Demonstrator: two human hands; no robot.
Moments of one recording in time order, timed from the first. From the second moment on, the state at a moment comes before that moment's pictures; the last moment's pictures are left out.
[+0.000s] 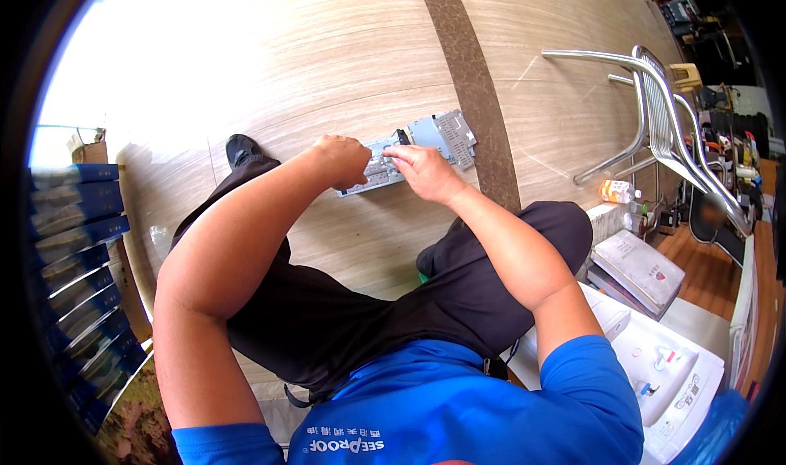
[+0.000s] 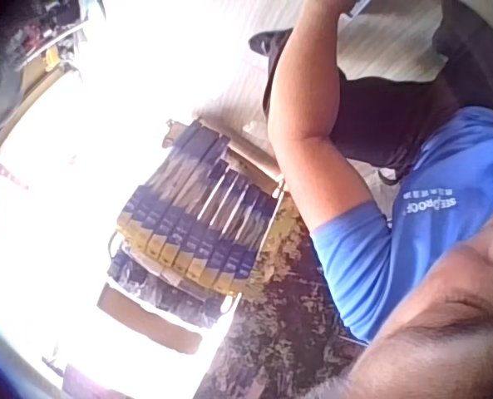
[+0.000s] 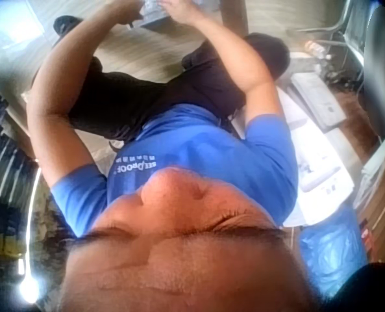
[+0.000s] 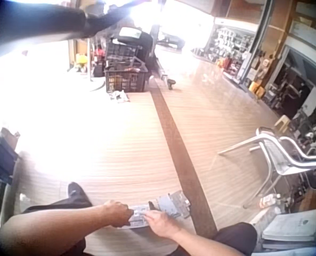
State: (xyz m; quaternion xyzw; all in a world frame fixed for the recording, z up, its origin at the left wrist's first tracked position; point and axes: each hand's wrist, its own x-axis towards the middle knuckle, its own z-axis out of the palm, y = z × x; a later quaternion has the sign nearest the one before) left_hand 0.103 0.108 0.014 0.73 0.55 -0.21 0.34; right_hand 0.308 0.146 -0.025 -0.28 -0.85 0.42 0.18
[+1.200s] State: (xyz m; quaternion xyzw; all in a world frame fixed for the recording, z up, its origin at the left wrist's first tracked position) left_hand 0.103 0.108 0.019 0.73 0.55 -0.21 0.34; right_hand 0.308 0.149 -0.016 -0.42 -0.80 0.41 0.07
